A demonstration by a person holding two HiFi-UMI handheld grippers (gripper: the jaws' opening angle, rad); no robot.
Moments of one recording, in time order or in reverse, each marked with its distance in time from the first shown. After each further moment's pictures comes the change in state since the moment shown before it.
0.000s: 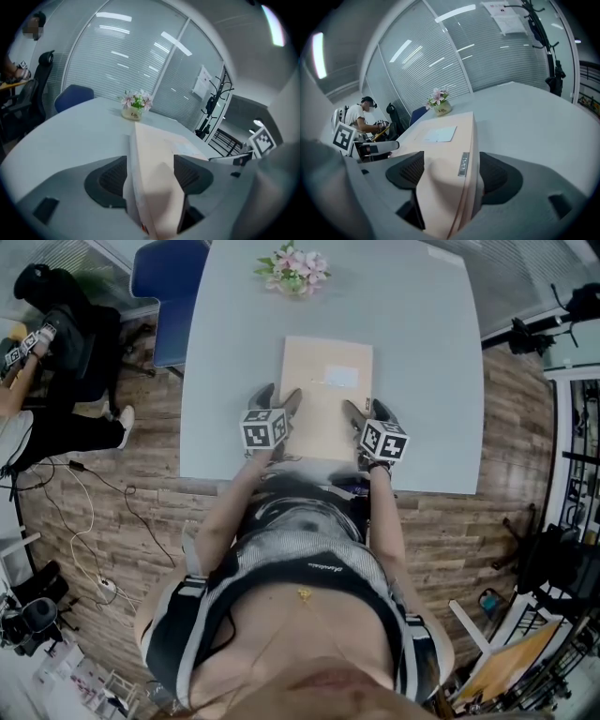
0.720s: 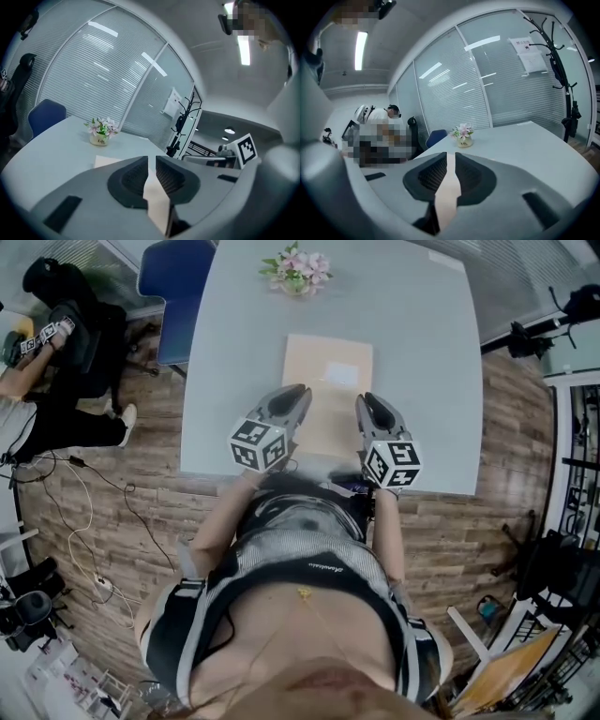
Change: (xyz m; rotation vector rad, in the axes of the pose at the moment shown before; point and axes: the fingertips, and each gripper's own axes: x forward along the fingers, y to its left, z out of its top) left arm -0.088 -0.107 0.082 0.093 -0.226 -0.298; right arm -0.105 0.090 0.091 -0.257 -0.315 0.133
